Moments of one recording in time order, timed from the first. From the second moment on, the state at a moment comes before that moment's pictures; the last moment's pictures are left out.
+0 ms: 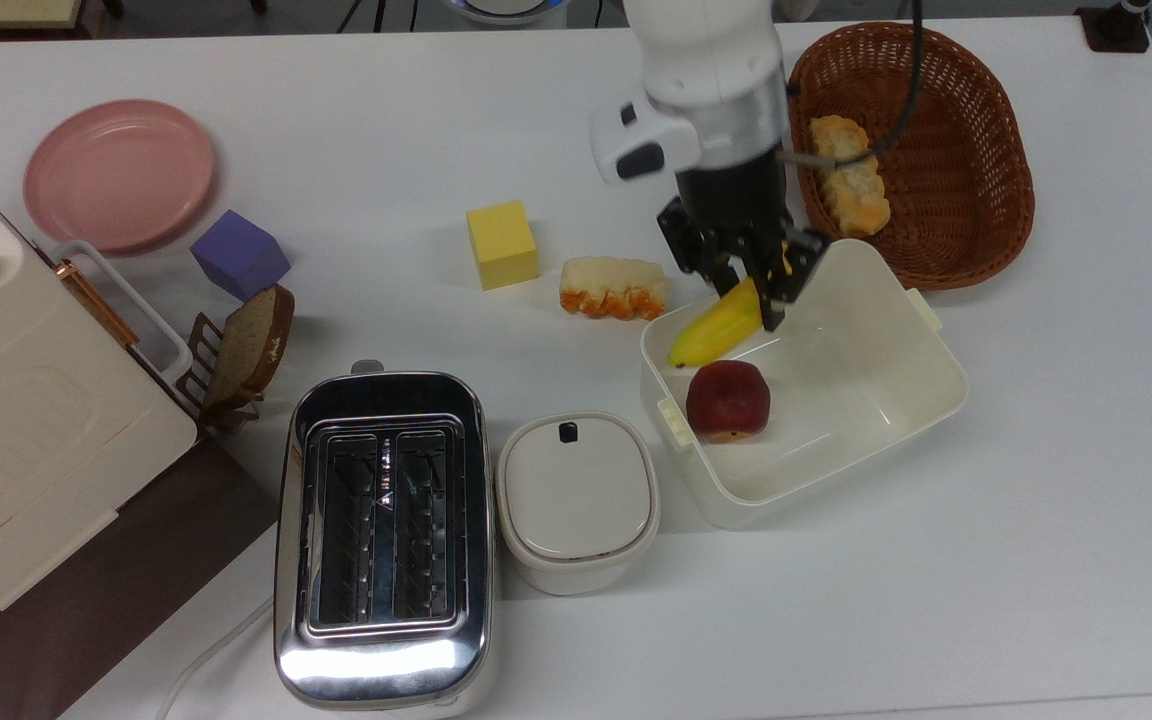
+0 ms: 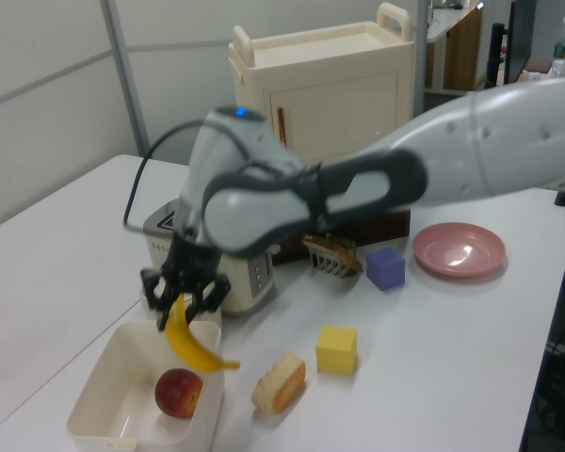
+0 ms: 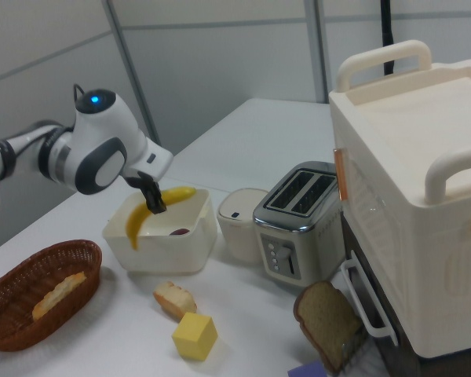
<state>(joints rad) 0.54 0.38 -0.30 -1.57 0.36 2.28 0.73</state>
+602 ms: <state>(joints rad) 0.54 0.42 -0.30 -1.52 0.19 2.27 0.77</state>
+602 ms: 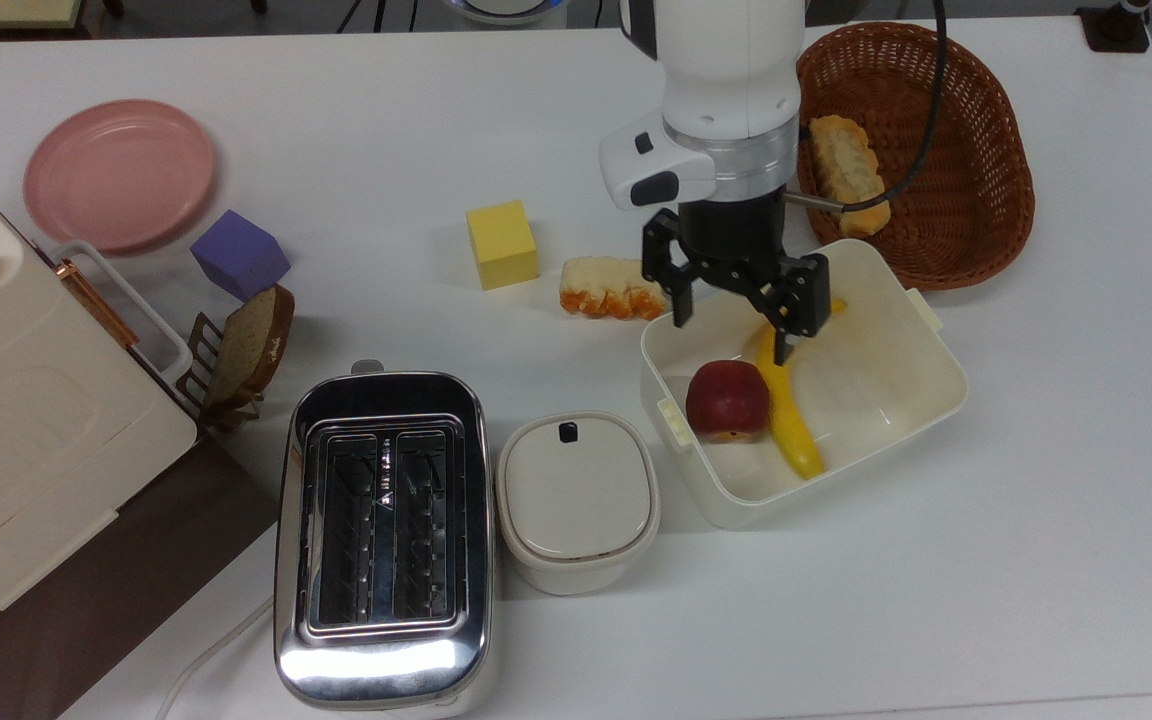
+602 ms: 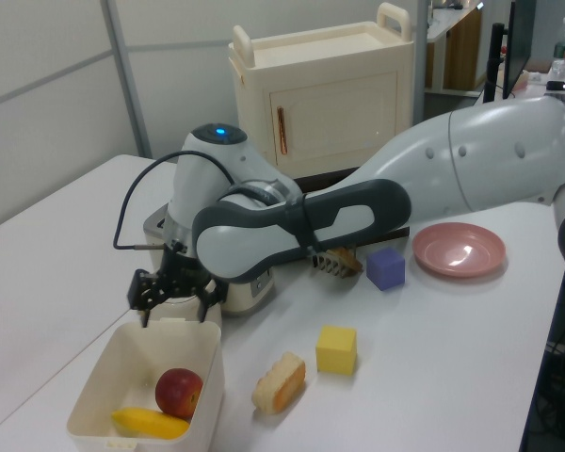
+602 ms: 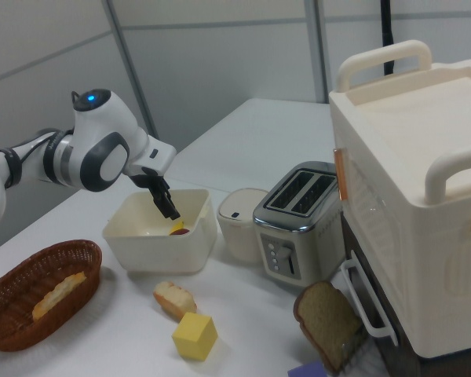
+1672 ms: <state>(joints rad) -0.04 0.10 -0.09 -1.52 0.03 1.48 -0.02</state>
